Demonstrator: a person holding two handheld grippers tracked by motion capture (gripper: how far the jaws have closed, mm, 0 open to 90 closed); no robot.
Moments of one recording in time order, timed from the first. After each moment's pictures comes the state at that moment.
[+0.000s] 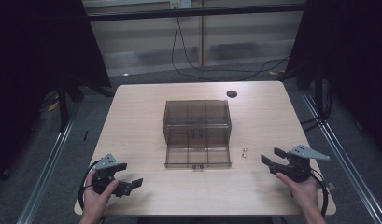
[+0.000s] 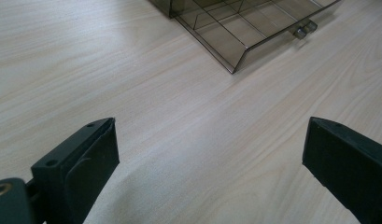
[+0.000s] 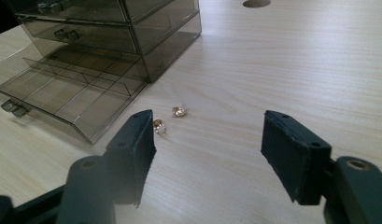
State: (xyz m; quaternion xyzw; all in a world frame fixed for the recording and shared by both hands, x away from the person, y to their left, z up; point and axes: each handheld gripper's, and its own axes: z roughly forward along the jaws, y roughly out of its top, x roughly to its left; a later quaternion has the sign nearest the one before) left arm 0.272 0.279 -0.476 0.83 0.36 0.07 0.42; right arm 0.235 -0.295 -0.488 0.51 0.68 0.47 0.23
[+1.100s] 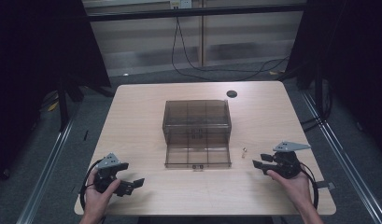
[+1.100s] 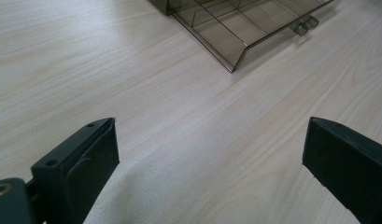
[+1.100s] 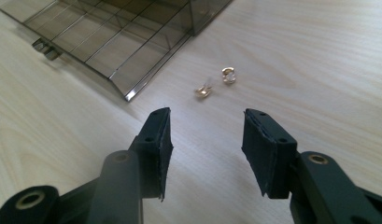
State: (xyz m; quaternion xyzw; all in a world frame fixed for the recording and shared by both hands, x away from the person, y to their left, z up) left arm 0.274 0.275 -0.477 0.83 0.36 0.07 0.42; right arm 0.252 -0.271 -0.480 0.47 0.77 0.39 0.14
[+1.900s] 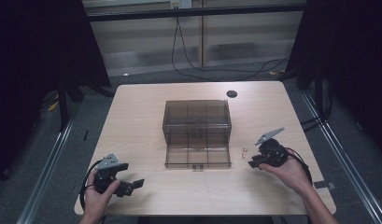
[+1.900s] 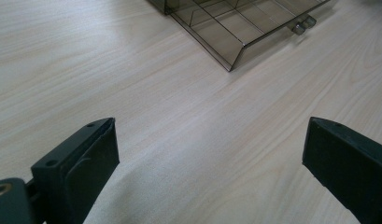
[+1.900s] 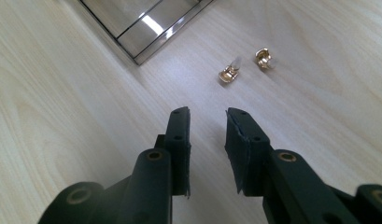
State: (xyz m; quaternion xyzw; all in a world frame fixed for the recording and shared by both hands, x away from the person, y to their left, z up) left arm 0.273 0.275 -0.477 0.83 0.36 0.07 0.42; right arm 0.293 -0.245 -0.464 0.41 0.88 0.25 0.06
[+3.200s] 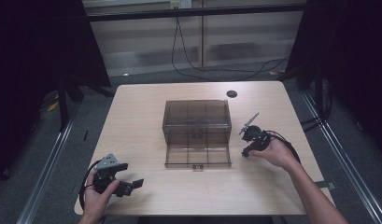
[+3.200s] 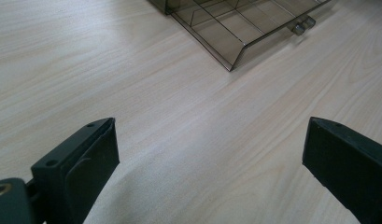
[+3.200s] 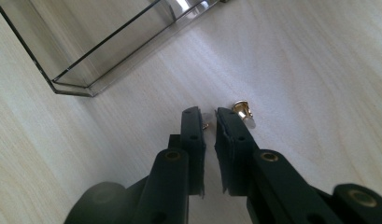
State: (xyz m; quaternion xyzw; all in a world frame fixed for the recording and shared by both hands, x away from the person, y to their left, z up) left arm 0.273 0.277 -0.477 0.83 0.36 0.07 0.42; right arm 0.353 -0.217 -0.468 0.36 0.92 0.15 0.02
